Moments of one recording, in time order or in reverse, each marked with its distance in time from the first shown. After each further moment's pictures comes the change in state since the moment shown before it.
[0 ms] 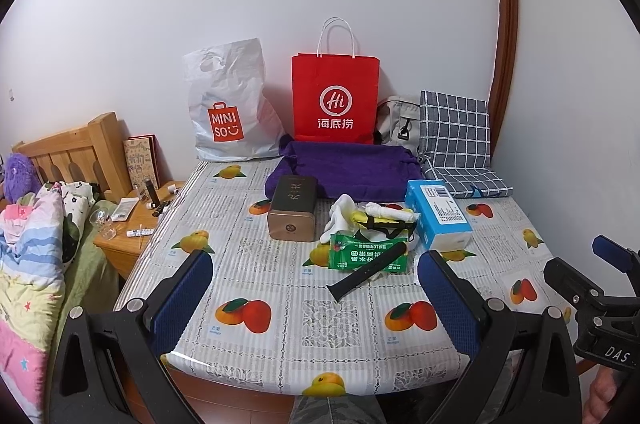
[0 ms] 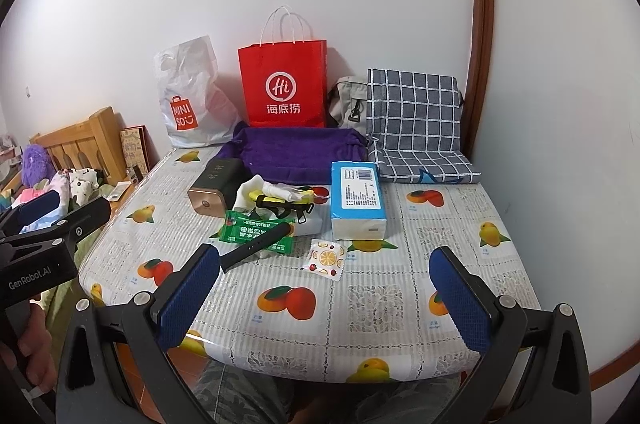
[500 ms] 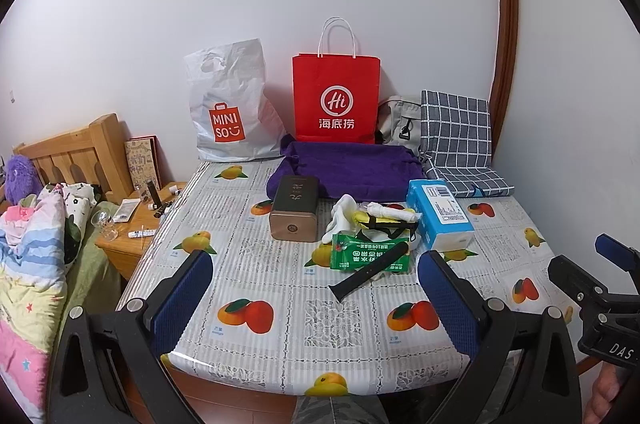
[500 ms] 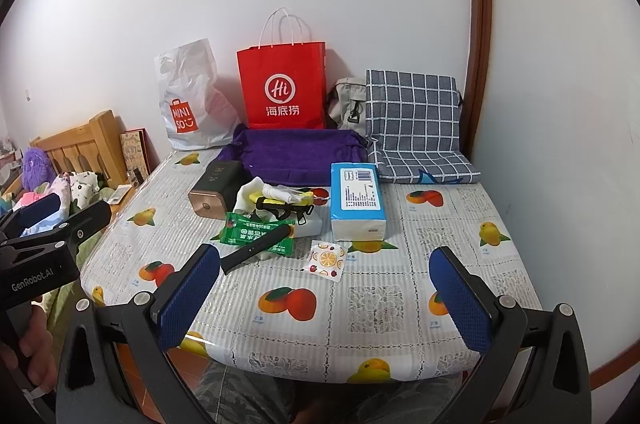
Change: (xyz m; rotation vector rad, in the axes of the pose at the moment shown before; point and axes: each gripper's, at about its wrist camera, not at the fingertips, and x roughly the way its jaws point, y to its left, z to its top) left arm 0.000 0.000 0.000 -0.001 -0.001 -0.001; right arm 0.000 0.001 0.000 0.004 -0.005 0.002
